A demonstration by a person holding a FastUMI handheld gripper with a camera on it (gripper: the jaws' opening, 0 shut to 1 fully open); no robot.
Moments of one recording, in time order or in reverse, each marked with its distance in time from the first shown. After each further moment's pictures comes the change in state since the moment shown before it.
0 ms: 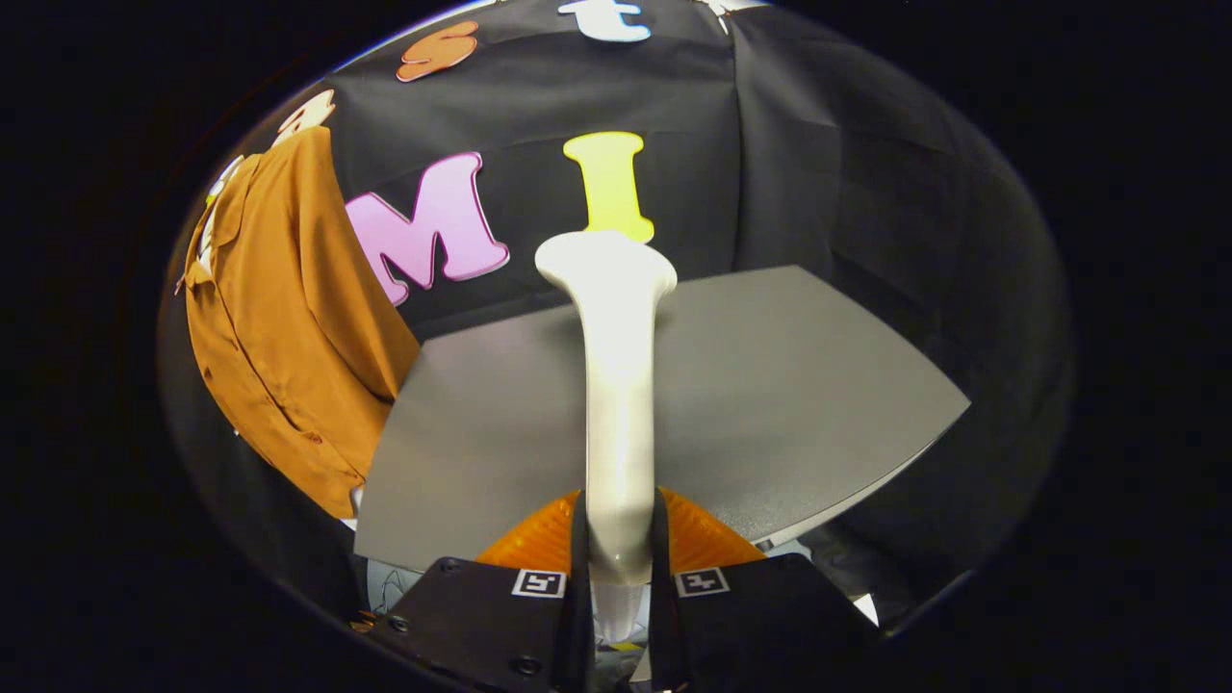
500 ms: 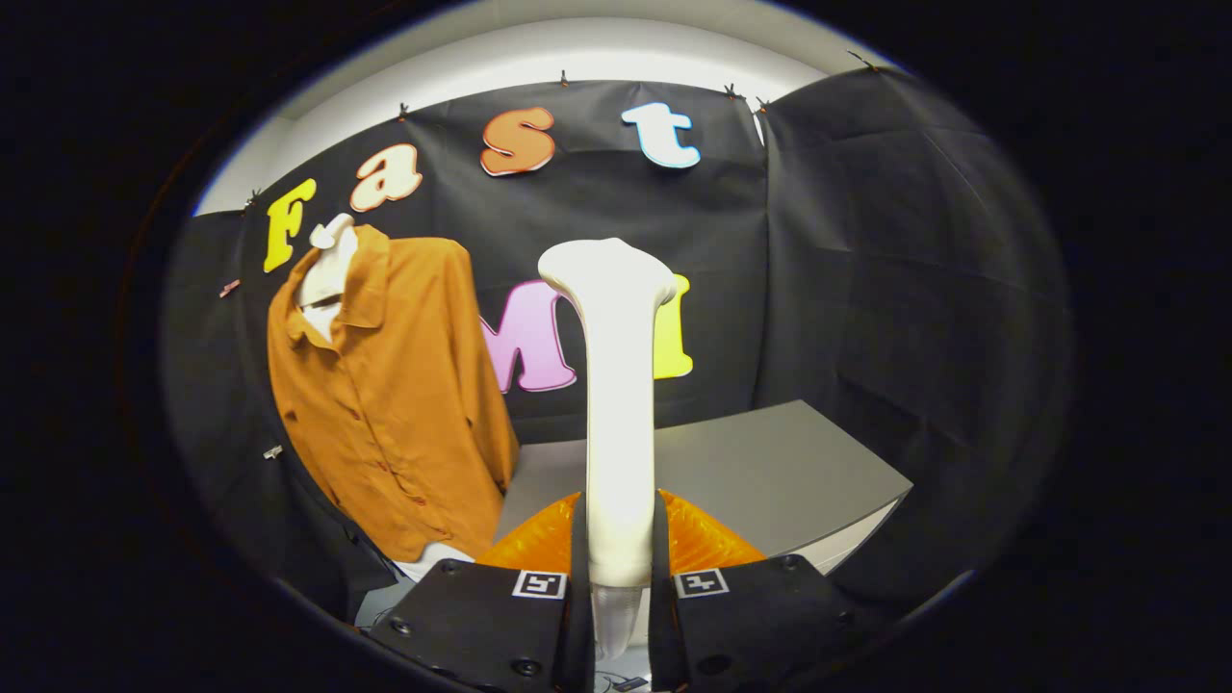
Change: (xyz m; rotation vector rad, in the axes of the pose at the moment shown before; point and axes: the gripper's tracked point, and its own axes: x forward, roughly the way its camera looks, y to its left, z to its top) arm -0.160 0.089 0.069 -0.057 -0.313 0.122
